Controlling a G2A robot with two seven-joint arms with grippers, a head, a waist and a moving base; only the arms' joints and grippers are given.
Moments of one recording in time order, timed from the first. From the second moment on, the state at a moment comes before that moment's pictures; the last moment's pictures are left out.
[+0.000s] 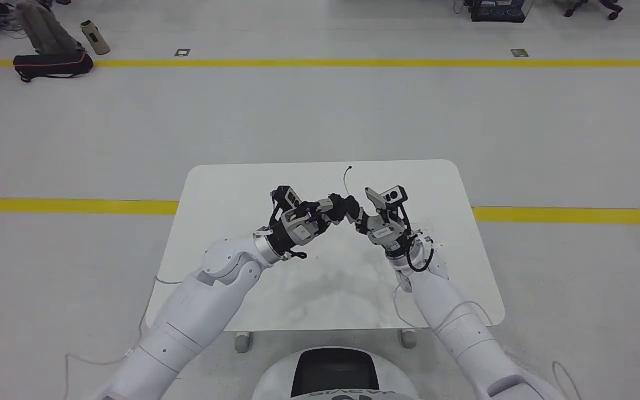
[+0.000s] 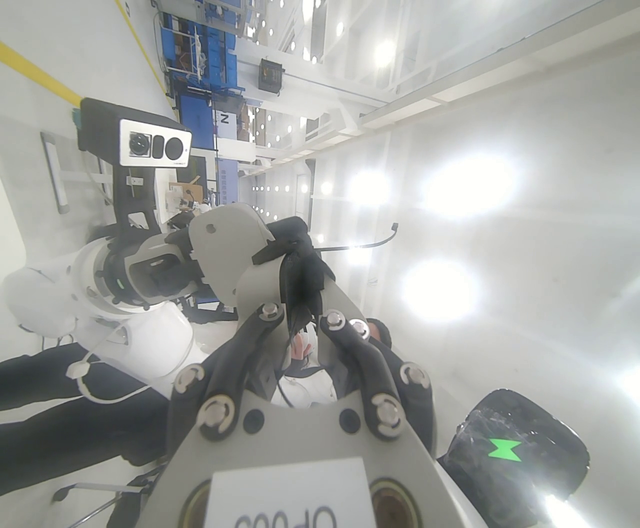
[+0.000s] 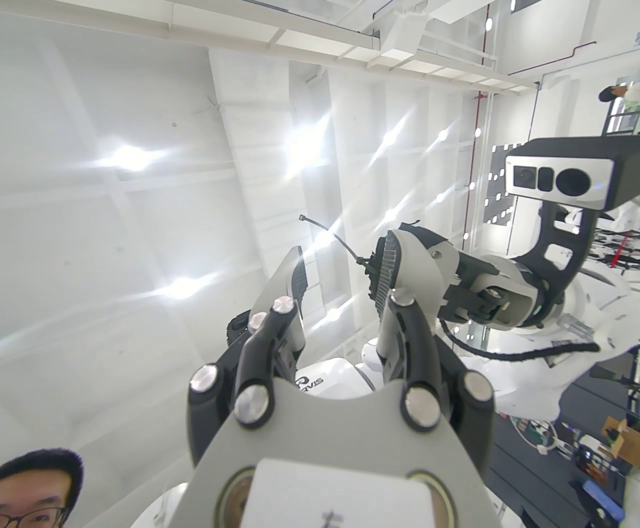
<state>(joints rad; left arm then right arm) 1.28 -1.16 -0.97 -1.51 -0.89 -0.17 -0.70 -1.25 -1.42 1.13 -1.03 1.20 -0.34 1.26</state>
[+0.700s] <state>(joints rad) 1.28 -1.16 -0.97 -1.51 -0.89 -0.17 -0.70 -1.25 -1.45 1.16 -0.99 1.19 -0.34 1.32</state>
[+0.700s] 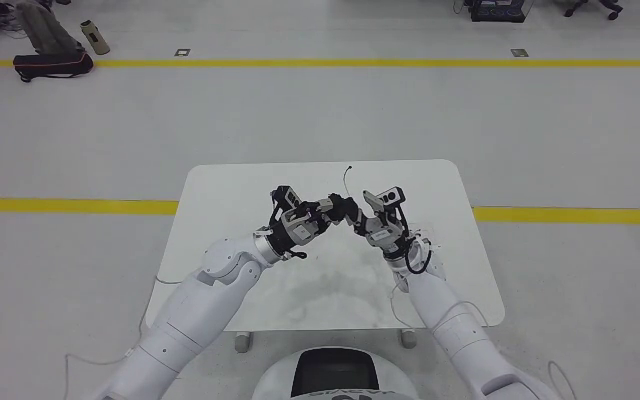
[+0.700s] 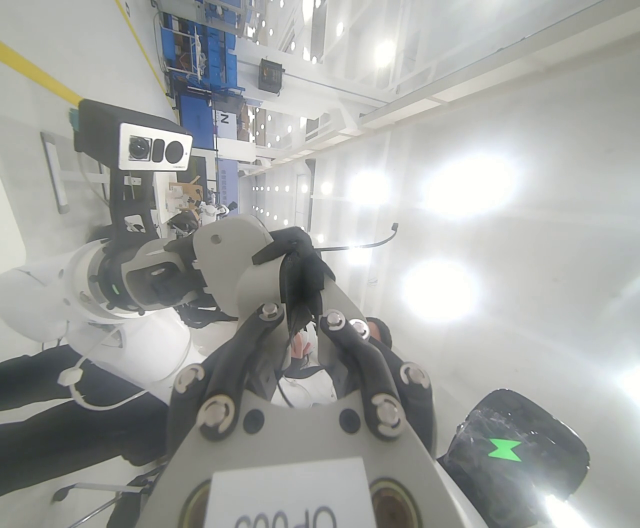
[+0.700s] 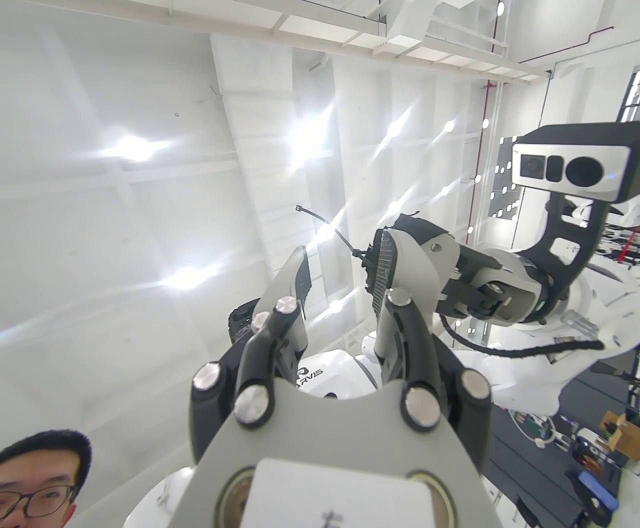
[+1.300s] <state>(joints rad) 1.28 -1.16 -0.97 -1.51 -0.89 -0.17 -0.70 -1.23 -1.47 1.17 -0.95 1.19 -0.33 1.33</state>
